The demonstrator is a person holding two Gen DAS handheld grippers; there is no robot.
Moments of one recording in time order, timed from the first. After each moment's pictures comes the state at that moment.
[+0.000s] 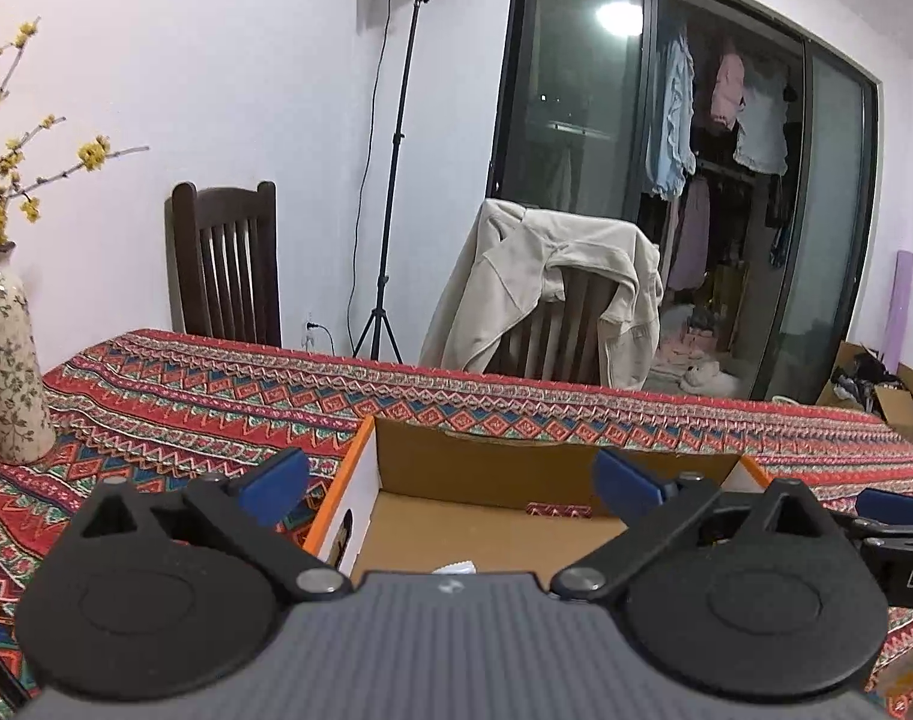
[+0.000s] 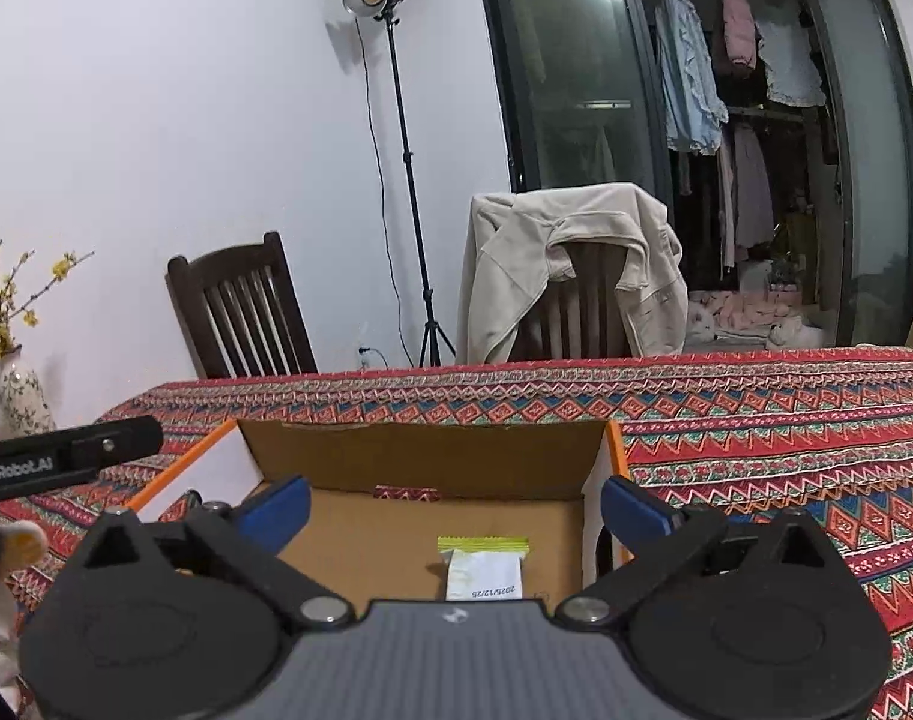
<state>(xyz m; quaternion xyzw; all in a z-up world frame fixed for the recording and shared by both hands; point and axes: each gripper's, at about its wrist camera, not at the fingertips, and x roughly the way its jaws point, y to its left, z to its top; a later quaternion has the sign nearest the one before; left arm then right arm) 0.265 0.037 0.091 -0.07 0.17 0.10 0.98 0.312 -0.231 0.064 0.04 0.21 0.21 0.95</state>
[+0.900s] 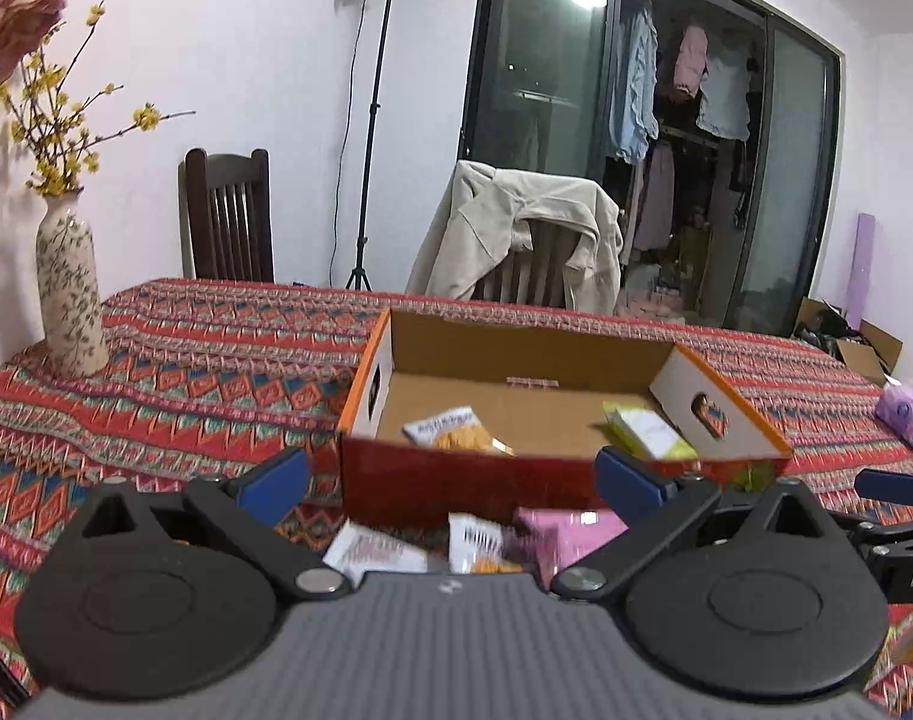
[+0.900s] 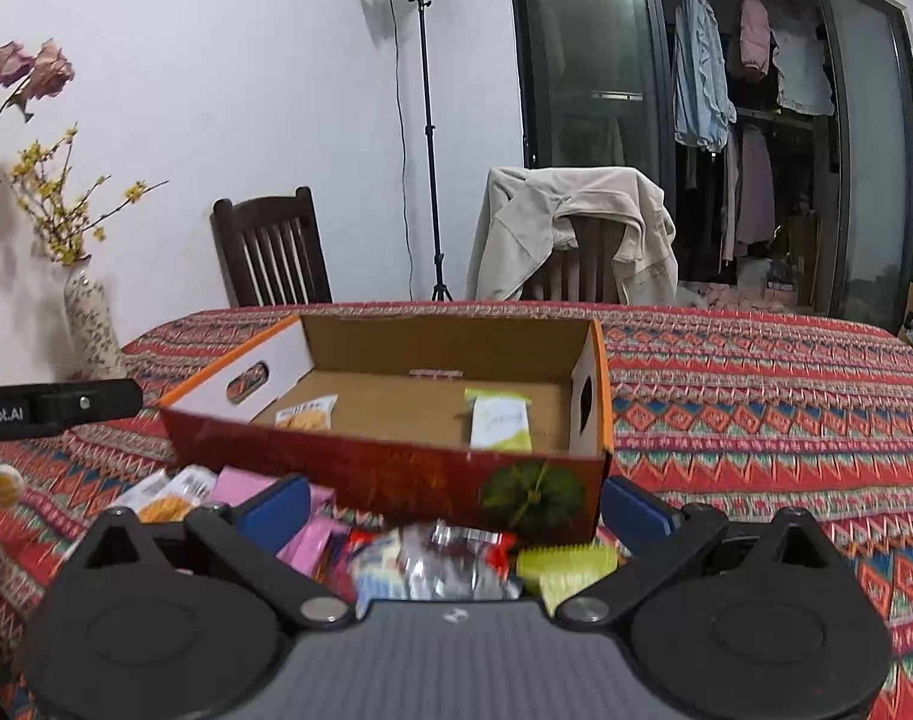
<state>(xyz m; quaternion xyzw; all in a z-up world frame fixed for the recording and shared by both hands) 0.133 0.038 0.064 -0.07 0.21 0.06 0.97 0.175 -0.258 0.042 0.00 0.23 0.21 0.95</state>
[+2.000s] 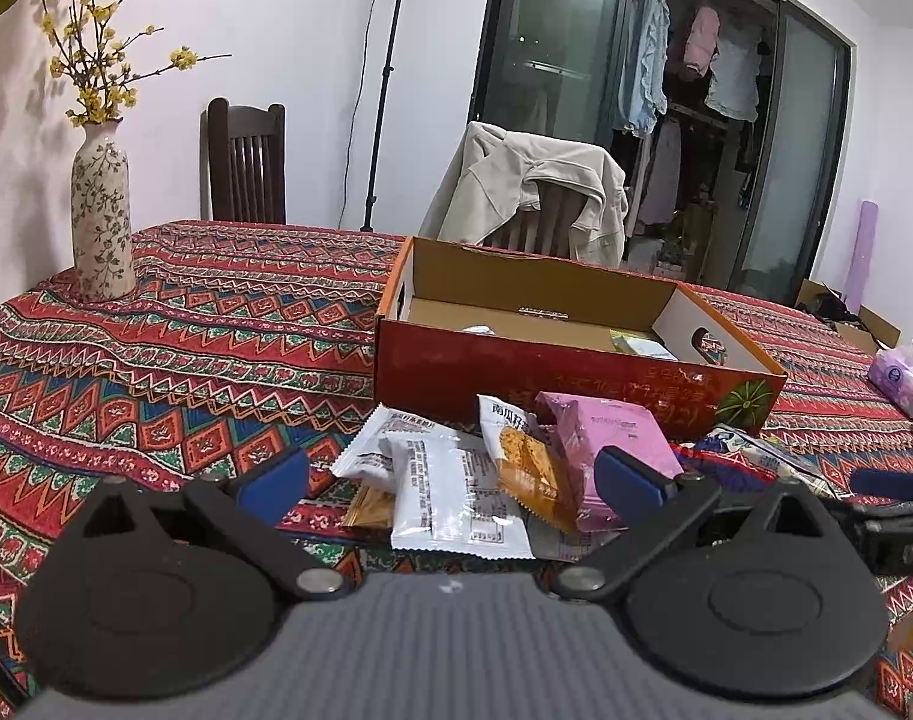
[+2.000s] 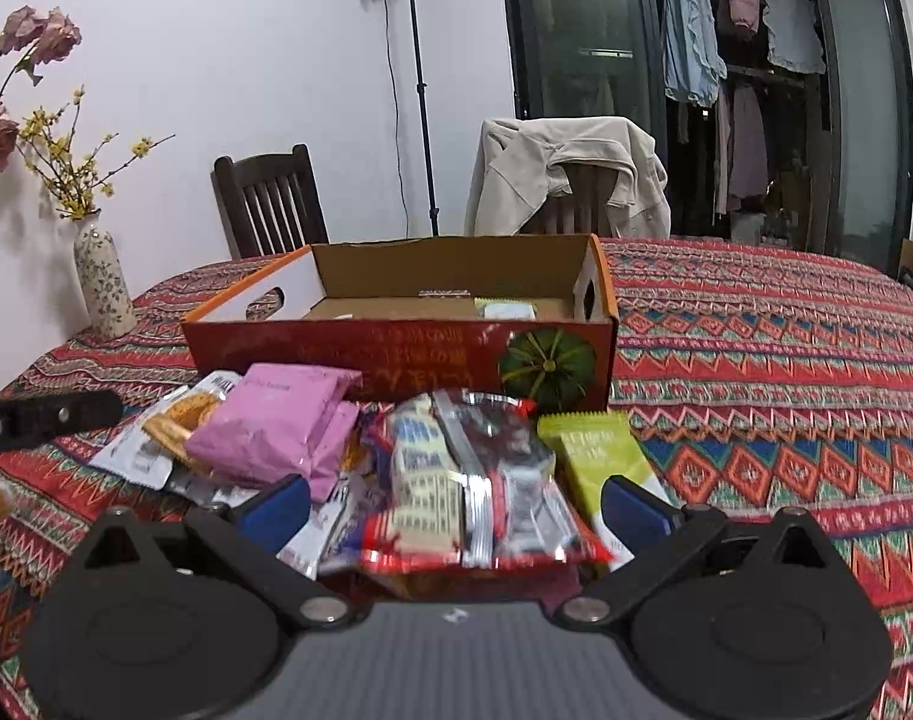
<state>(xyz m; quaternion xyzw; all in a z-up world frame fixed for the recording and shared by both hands) 0.090 0.047 0.035 -0.08 0.24 0.06 0.97 0.137 -0.257 0.015 0.00 0.27 0.21 0.94</state>
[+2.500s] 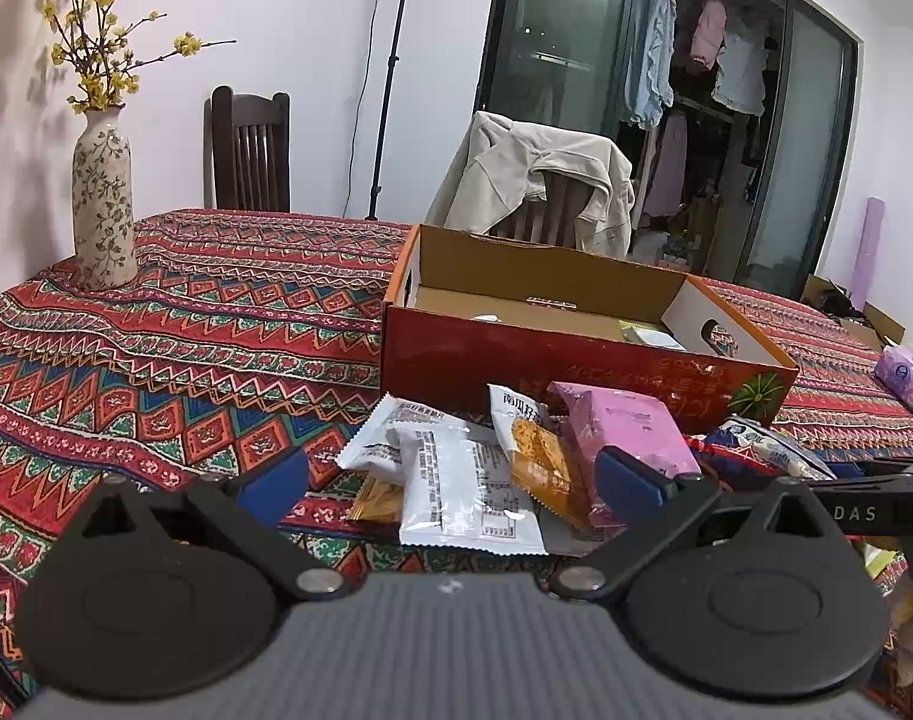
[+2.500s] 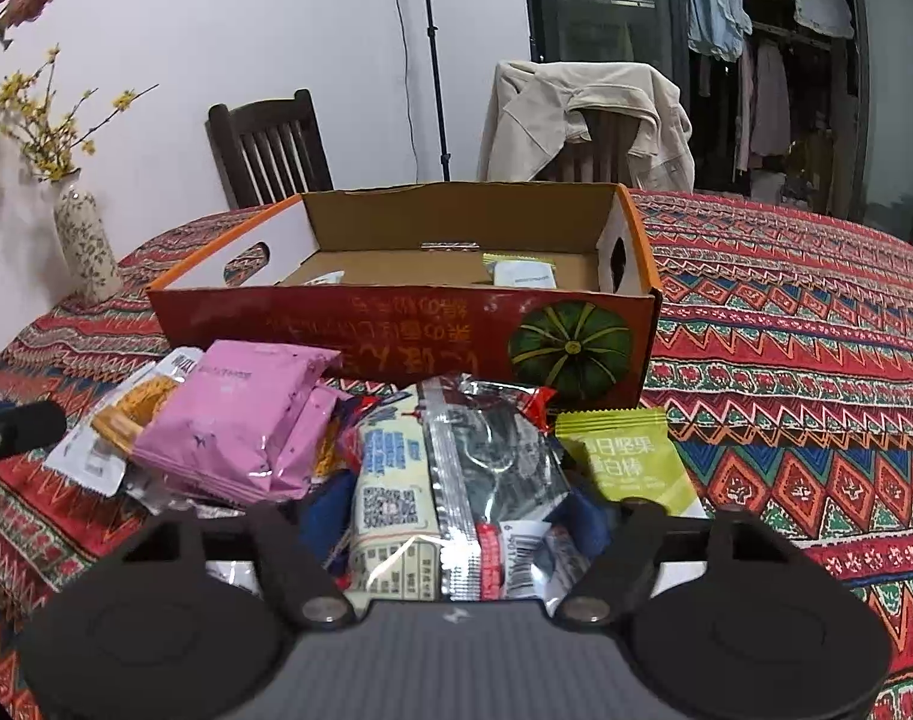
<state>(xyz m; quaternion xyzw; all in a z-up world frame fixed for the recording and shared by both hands) 0.095 0.049 0.031 -0.09 0.25 0.06 0.96 0.183 -0.241 -0.001 -0.01 0.32 0.22 0.92</state>
